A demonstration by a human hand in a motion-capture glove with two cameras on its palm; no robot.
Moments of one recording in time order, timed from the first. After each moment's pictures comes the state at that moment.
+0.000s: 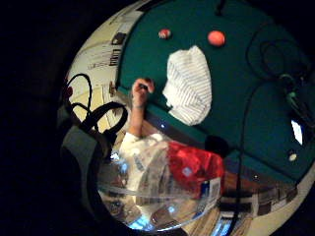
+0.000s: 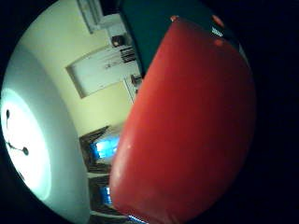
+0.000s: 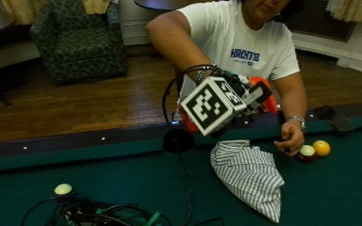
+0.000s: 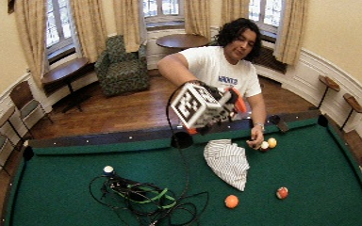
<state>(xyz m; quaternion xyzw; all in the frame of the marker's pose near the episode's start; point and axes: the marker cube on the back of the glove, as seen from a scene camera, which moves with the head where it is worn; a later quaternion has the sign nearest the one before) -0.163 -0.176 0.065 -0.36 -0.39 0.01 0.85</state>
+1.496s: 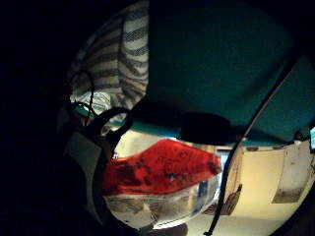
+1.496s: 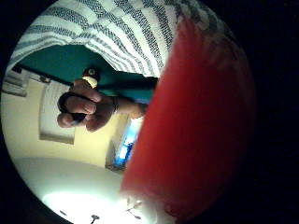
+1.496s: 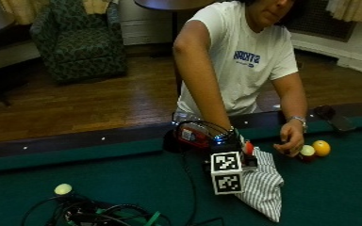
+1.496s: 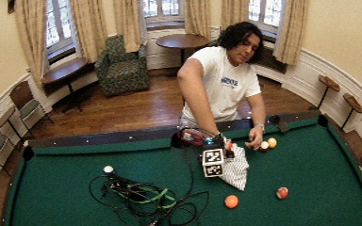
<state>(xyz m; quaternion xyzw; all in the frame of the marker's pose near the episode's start) -0.177 -0.092 0.288 -0.67 -0.16 0.13 0.71</state>
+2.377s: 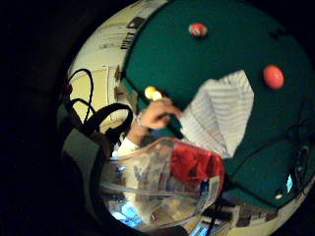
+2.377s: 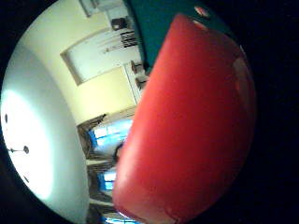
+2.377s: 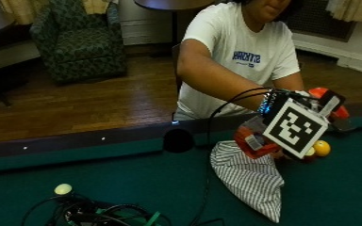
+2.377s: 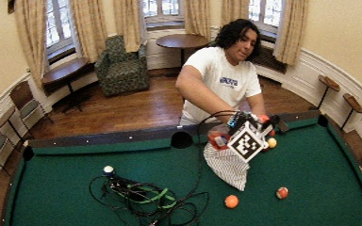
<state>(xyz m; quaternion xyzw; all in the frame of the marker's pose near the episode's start) -0.296 -0.237 0.126 -0.35 -0.43 -0.13 0.82</state>
